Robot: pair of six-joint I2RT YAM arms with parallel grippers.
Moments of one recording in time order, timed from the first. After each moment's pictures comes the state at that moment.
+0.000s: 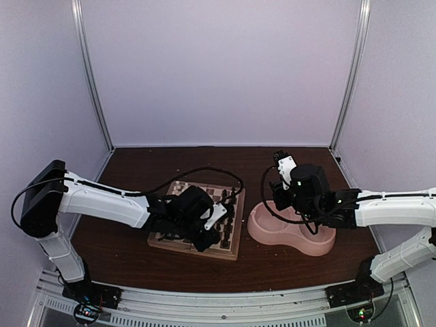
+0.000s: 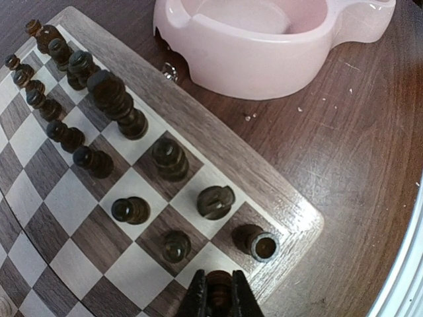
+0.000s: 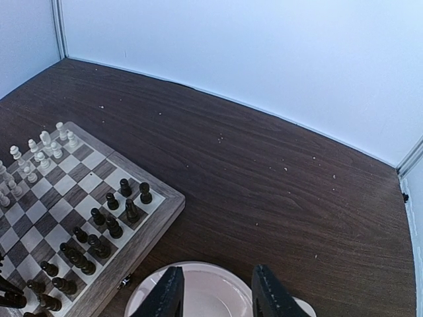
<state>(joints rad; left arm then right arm) -1.09 1.72 1.01 -0.19 0.03 -0.13 0.93 1.25 0.75 0.04 0.59 0.14</state>
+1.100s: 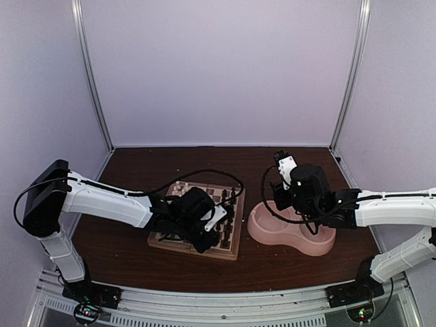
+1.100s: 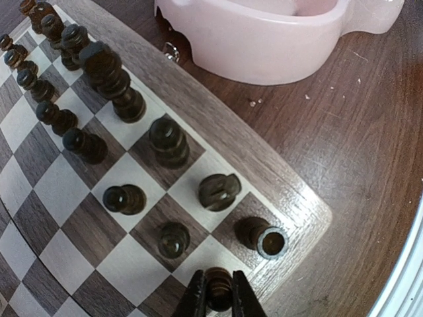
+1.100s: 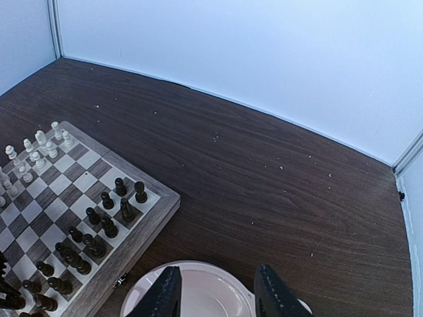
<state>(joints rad) -1.09 1.75 1.02 -0.23 0.03 -0.15 0.93 1.25 0.75 0.04 0.61 0.14</state>
